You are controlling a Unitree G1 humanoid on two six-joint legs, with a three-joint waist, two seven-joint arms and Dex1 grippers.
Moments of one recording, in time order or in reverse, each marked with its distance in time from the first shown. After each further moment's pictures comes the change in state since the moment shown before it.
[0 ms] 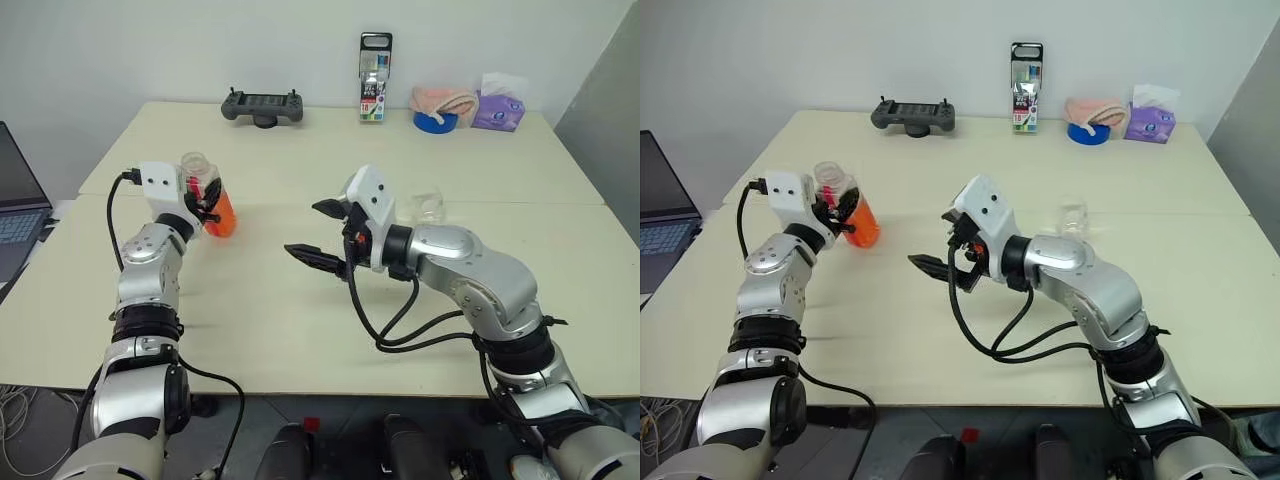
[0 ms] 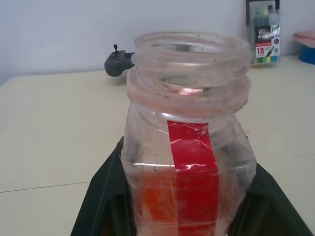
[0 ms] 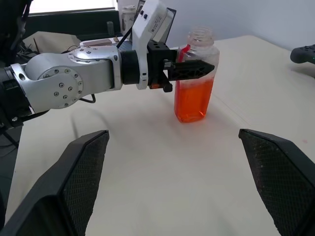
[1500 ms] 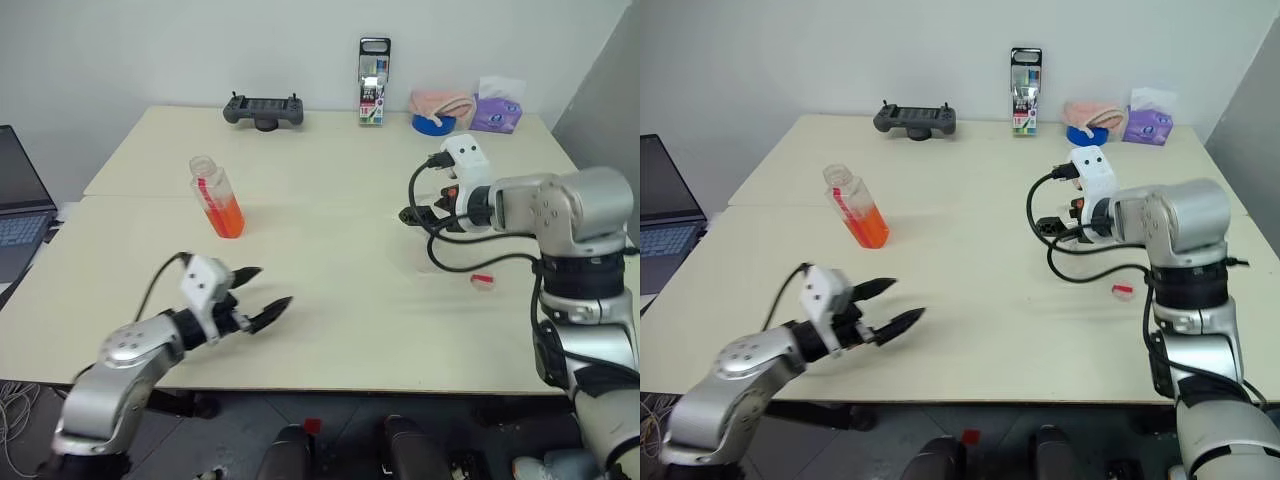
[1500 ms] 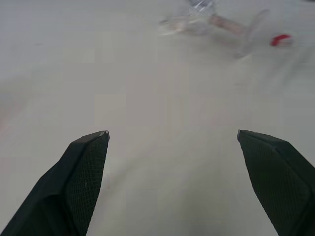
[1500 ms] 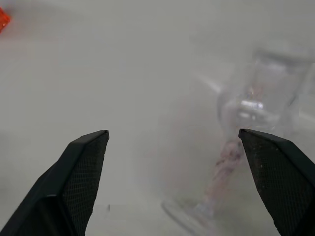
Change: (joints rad) left arm 0.680 0.116 -0.220 -1.082 -0.251 0.460 -0.252; right arm -0.352 -0.196 -0.310 0.512 -0.085 0.749 -0.161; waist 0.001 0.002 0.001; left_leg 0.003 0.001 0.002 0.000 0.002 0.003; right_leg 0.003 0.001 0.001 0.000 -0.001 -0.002
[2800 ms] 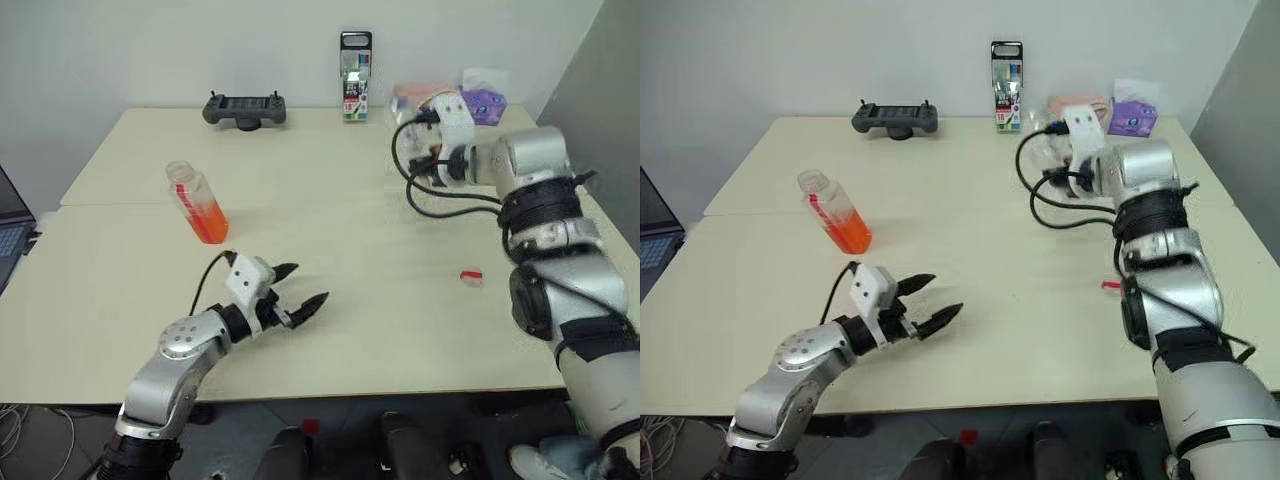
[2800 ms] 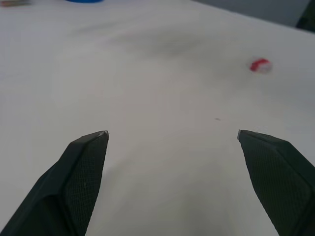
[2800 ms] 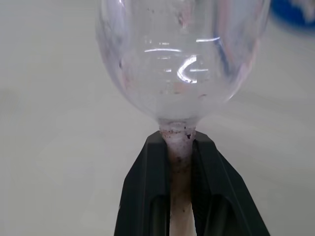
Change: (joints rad) left arm -0.019 -0.121 0.029 0.024 -0.003 0.016 0.051; right arm -0.070 0.216 0.035 0.312 -0.237 -0.822 0.029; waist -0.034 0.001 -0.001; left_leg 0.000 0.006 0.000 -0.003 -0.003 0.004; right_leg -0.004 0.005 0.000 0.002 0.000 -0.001
